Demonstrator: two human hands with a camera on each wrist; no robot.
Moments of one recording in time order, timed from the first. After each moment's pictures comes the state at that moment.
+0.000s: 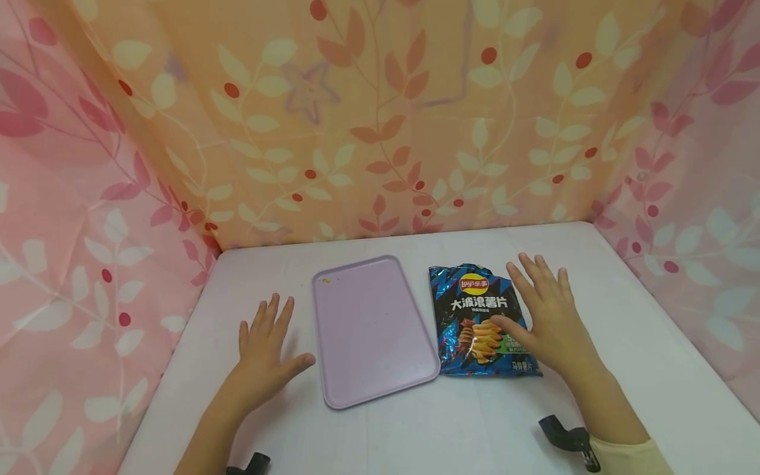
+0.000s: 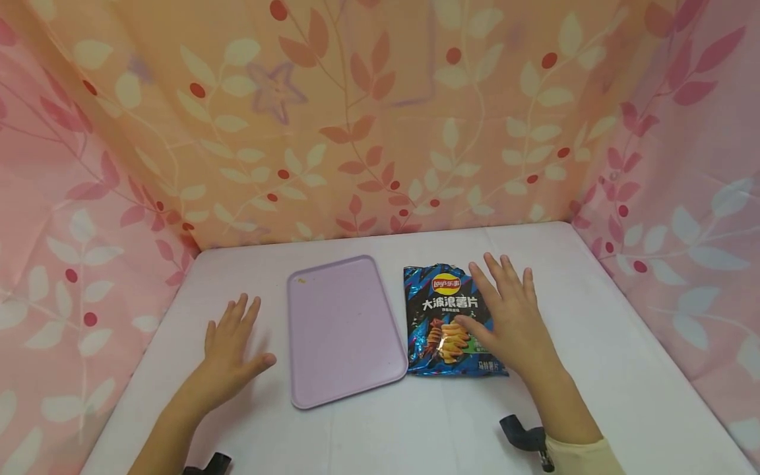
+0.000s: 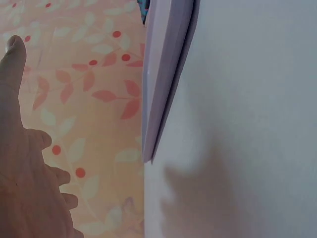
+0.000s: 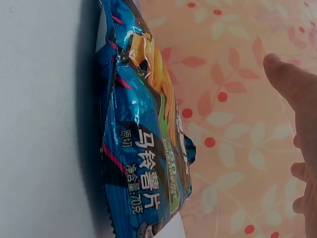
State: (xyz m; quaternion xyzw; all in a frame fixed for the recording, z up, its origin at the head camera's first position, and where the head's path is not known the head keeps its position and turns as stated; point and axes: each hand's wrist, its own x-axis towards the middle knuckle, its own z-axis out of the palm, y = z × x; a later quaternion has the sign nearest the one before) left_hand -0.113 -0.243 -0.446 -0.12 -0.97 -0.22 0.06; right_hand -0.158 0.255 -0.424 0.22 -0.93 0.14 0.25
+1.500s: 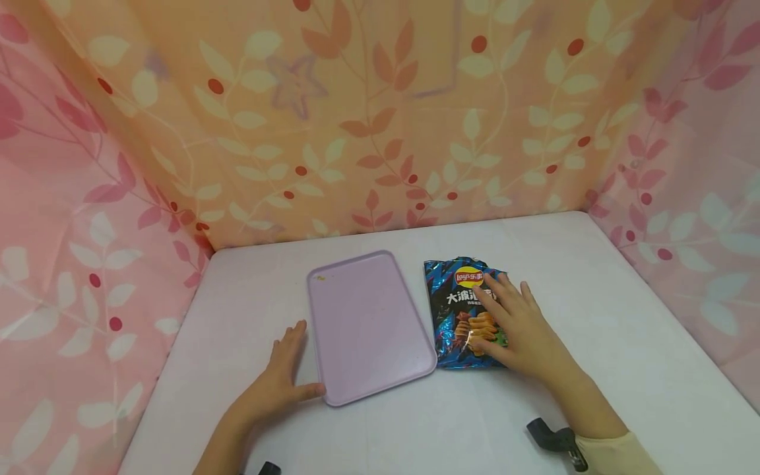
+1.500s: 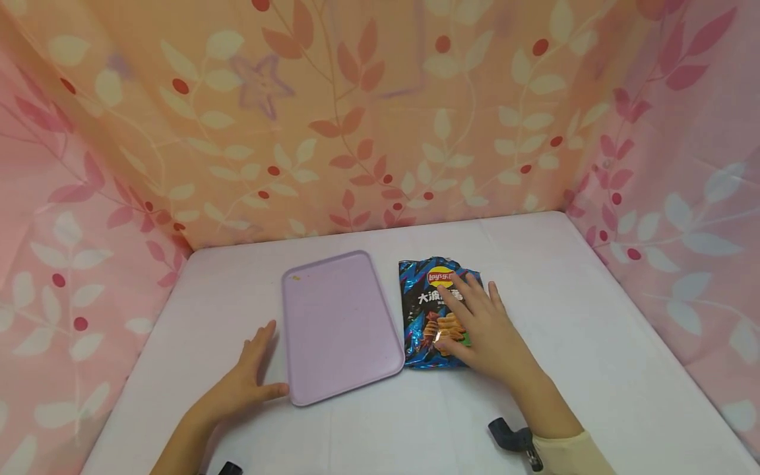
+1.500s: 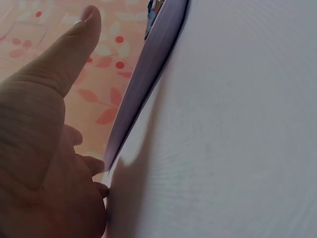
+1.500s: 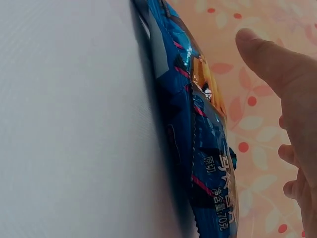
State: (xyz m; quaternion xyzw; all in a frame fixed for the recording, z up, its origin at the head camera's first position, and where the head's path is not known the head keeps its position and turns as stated) left_hand -0.106 -0.238 -0.496 -0.12 -0.92 -0.35 -0.09; right_hand -0.150 0.240 -0.460 0.28 -0.93 0.15 0.19
